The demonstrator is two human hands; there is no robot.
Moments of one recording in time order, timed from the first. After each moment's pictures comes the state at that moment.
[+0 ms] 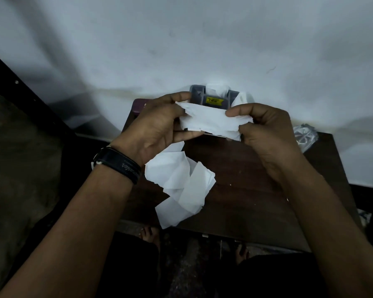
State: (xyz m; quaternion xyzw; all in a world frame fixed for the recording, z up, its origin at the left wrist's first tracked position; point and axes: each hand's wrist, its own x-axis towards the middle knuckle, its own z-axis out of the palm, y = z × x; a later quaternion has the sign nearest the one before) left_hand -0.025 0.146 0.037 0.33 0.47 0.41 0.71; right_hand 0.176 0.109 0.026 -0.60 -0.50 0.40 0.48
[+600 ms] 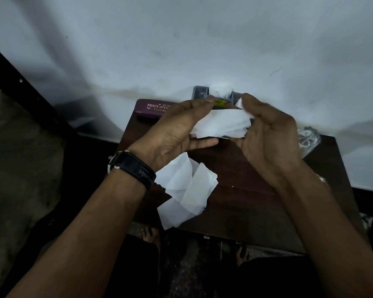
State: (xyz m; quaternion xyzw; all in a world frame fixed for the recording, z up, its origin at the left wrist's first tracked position) left_hand -0.007 0.136 0.039 0.35 0.46 0.38 0.72; right_hand 0.159 0.109 0.037 -0.42 -0.33 0.64 0.55
